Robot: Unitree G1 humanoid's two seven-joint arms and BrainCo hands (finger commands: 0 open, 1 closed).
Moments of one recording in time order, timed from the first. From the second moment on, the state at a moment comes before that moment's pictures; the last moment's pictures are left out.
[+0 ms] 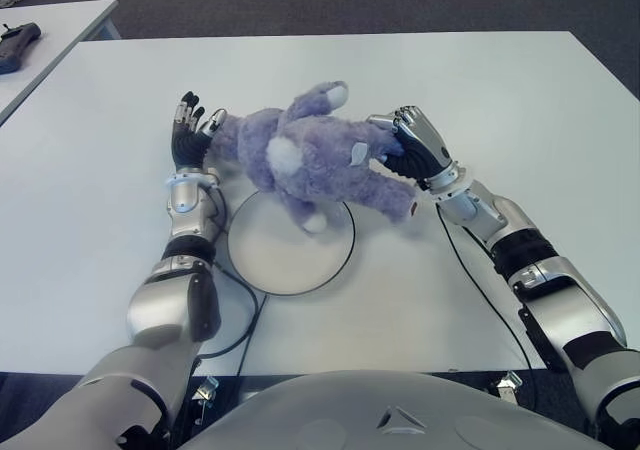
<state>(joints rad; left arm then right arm) -0.58 0.20 0.37 1.12 -0.10 -0.58 -0.05 -0.57 -0.46 0.41 0.61 -0.68 -0.91 -0.54</state>
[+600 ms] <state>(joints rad) -0.58 0.20 0.37 1.12 -0.07 -0.58 -0.01 -0.56 -0.43 0.40 0.37 -0.53 -0.92 -0.30</state>
